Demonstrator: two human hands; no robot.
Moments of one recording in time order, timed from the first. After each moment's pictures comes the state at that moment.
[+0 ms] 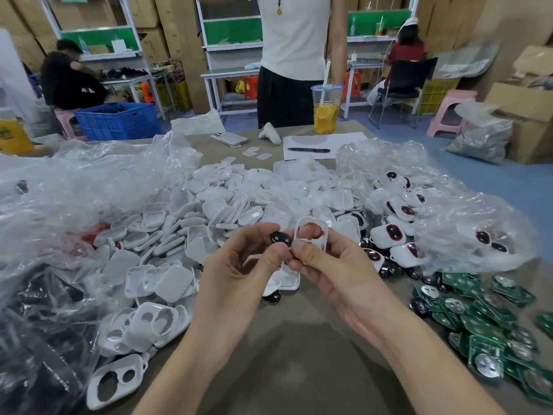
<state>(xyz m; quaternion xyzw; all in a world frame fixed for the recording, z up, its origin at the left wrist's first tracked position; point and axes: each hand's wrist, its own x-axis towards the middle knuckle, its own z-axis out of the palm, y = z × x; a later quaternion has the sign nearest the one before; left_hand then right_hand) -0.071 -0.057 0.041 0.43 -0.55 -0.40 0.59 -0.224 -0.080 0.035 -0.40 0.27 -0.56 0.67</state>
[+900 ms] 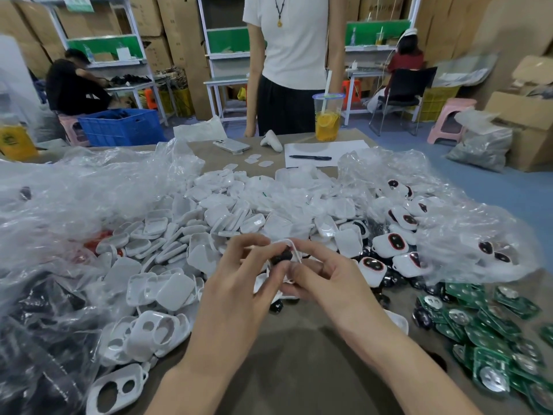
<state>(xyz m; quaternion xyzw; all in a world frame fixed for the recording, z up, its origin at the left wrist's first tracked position) -0.062 -0.071 0.017 0.47 -0.73 0.00 0.49 -0.217 -0.080 0.022 -0.50 0.34 -0.52 0.61</state>
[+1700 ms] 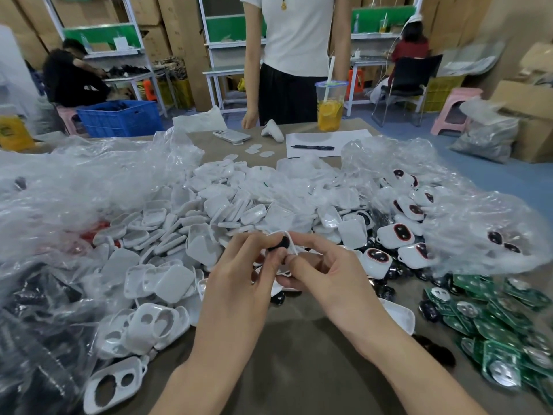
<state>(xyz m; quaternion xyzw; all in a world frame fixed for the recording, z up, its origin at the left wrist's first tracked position) -0.069 -0.070 0.014 0.51 -0.68 -0.09 0.51 -0.212 -0.079 0.016 -0.52 0.35 -0.53 0.57</state>
